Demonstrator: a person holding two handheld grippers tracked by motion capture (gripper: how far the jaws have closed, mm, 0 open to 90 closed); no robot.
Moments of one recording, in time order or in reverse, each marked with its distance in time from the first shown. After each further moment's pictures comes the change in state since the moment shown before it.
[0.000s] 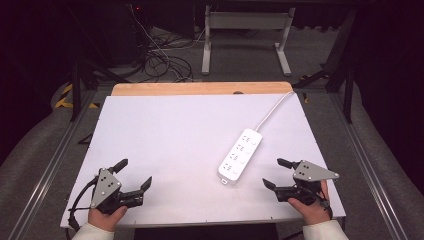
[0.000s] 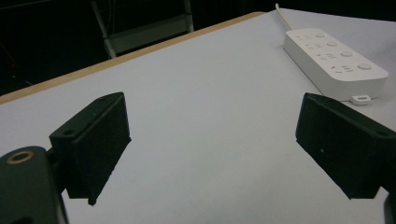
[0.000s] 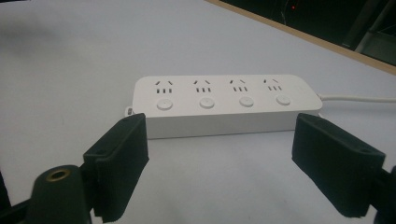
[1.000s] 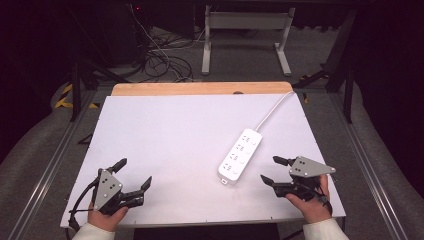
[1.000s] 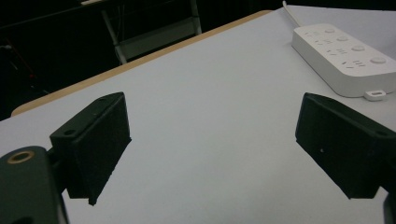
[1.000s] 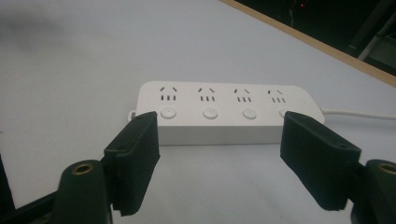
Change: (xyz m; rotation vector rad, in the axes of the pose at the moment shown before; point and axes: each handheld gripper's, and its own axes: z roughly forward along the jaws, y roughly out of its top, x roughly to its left) left arm -0.003 0.000 -0.001 -0.007 0.043 0.050; right arm 0.001 0.019 0.003 0.039 0.018 -0.051
